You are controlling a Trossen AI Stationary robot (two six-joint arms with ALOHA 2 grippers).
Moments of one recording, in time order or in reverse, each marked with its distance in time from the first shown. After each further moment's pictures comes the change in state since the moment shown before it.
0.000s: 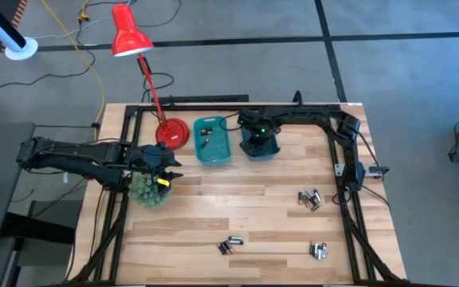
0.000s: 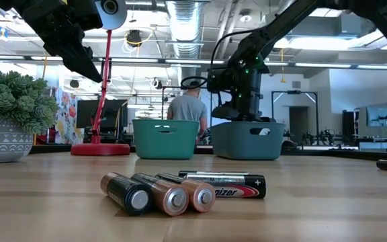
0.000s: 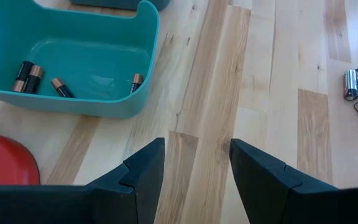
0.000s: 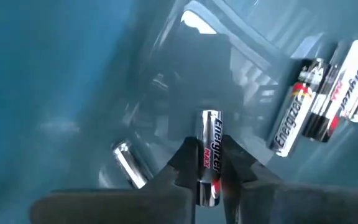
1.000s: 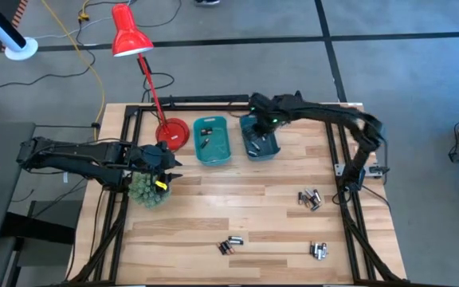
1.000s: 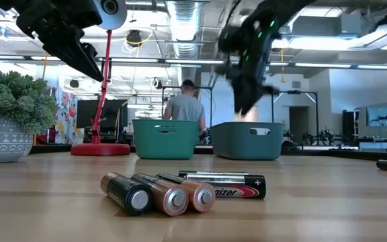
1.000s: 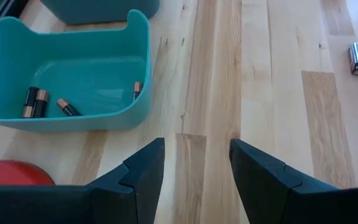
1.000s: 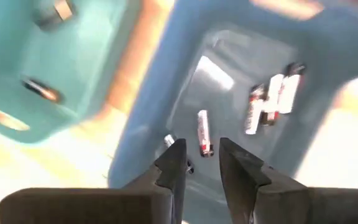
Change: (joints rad) left arm 0.000 0.000 0.000 0.001 0.000 0.161; right arm 0.003 -0.272 0.016 -0.047 0.028 0.104
